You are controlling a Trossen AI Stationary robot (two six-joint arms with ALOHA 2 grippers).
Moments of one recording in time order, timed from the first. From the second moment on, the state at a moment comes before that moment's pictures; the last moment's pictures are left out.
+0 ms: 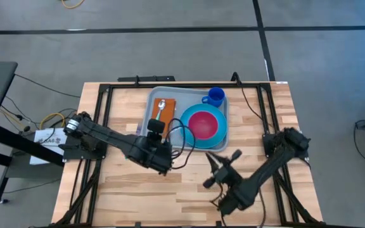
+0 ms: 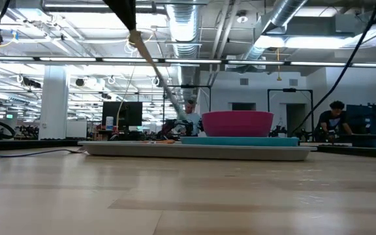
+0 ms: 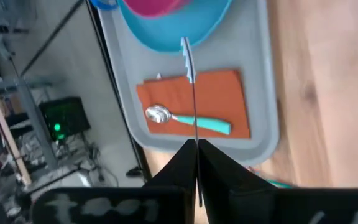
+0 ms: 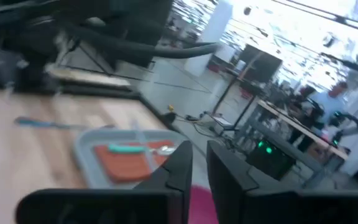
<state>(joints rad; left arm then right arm) -0.37 1.82 1.79 -1.57 -0.68 -0.07 0.76 1.97 1.55 -1.57 1.51 1.50</state>
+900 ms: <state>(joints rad) -0.19 1.69 1.80 -1.57 -0.67 -0.04 0.17 1.51 1.66 -0.84 0.26 -0.14</state>
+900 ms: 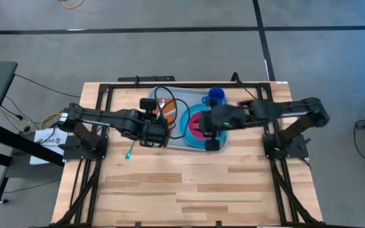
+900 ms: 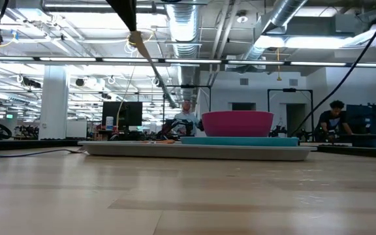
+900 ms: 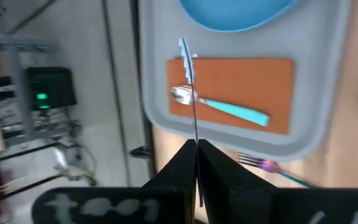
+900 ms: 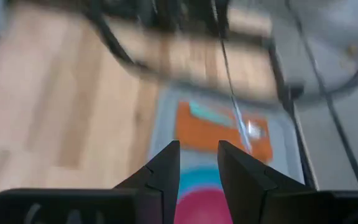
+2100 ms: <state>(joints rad) -0.16 1.54 1.89 -1.57 -0.48 0.03 -0.05 1.84 1.59 -0.06 -0.01 -0.34</state>
